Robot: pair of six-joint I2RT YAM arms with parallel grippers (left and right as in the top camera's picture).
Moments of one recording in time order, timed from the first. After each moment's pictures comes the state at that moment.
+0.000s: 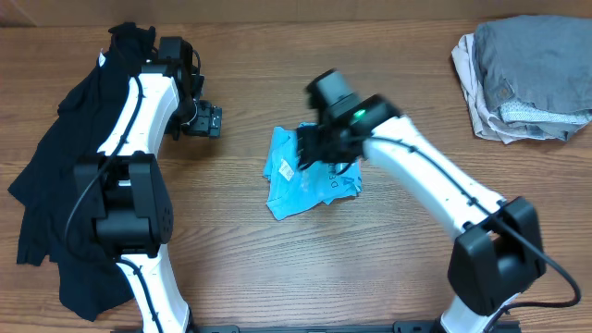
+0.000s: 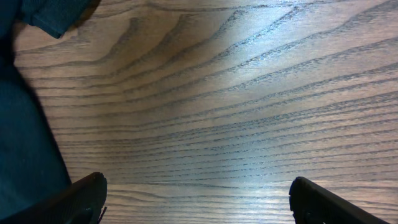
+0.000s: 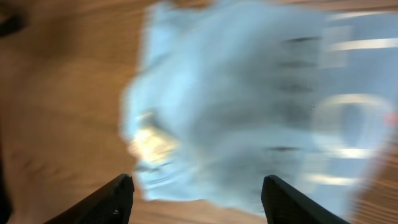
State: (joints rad) left arm -0.01 2.13 1.73 -1.05 -0.06 0.02; right arm 0.52 1.86 1.54 -0.93 -0.17 0.47
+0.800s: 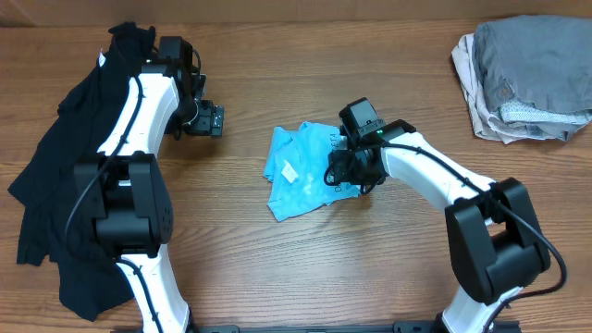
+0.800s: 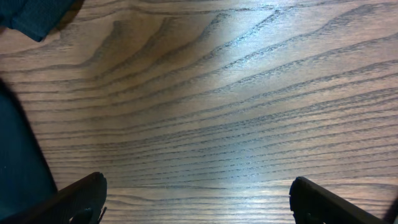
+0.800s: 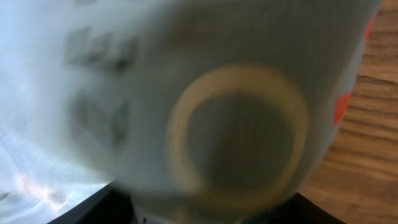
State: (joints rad) left arm -0.01 2.13 1.73 -1.04 -0.02 0.02; right arm 0.43 1.89 1.21 -0.70 -0.13 0.37
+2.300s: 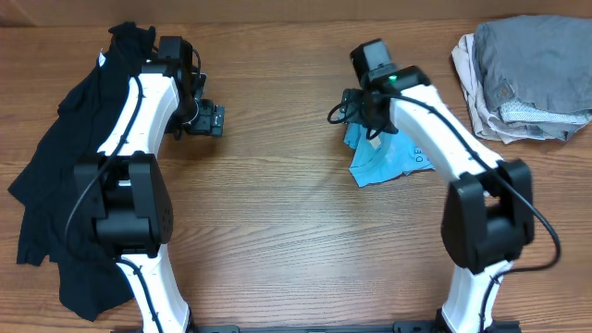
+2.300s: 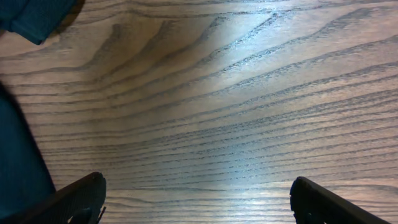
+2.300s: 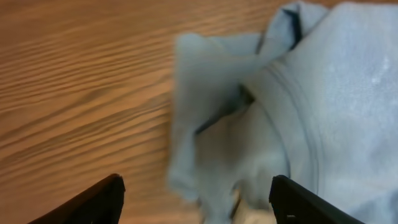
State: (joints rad) left arm -0.01 2.13 1.73 -1.04 -0.02 0.02; right arm 0.33 2.05 1.65 -0.85 0.11 0.56
